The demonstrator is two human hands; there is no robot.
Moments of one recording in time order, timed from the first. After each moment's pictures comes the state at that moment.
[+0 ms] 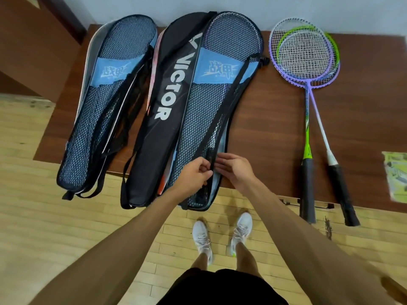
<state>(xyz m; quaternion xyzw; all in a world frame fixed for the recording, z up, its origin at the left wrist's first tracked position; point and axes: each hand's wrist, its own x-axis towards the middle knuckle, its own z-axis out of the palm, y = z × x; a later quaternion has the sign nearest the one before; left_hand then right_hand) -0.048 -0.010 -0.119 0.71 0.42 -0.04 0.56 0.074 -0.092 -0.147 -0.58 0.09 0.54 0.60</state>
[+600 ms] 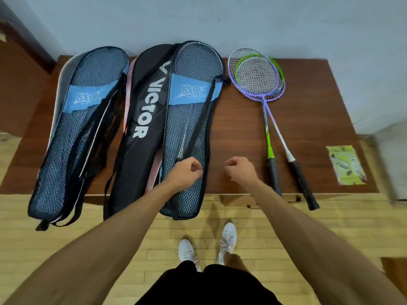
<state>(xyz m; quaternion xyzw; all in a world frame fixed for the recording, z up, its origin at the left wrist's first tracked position) -0.019 -0.001 -0.096 0.83 0.33 -0.10 0.45 0.110 -0.143 -0.104 -0.87 -0.14 0.36 0.30</state>
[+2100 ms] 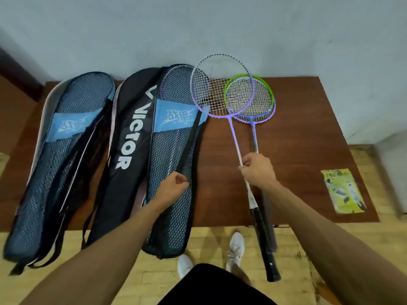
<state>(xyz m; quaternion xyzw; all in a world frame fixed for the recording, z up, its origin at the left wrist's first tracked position) 0.046 0.020 -0.119 0.77 0.43 -0.07 0.47 0.226 -0.151 -0.068 -0.92 -0.15 0.26 0.23</state>
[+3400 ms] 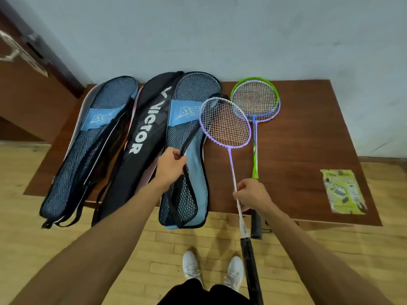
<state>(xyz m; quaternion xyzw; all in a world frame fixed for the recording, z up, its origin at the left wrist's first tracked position) 0.052 -0.028 -0.046 0.72 0.51 0.13 0.46 0.170 -0.225 -0.078 -0.84 -0.16 0.42 0.30</state>
